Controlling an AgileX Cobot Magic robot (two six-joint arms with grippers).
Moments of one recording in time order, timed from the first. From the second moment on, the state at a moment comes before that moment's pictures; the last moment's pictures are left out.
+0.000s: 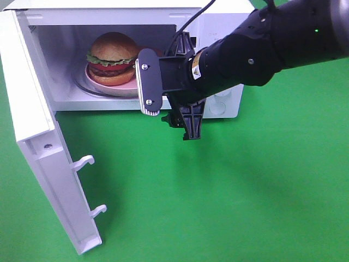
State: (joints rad) left arm 0.04 -0.01 -0.52 -0.02 1.08 -0.03; right arm 0.68 1.82 -1.11 -0.31 0.10 -0.87
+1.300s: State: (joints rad) left arm 0.04 -0.01 -0.52 -0.02 1.08 -0.03; right arm 0.68 1.23 -0.74 -0.18 0.54 0.04
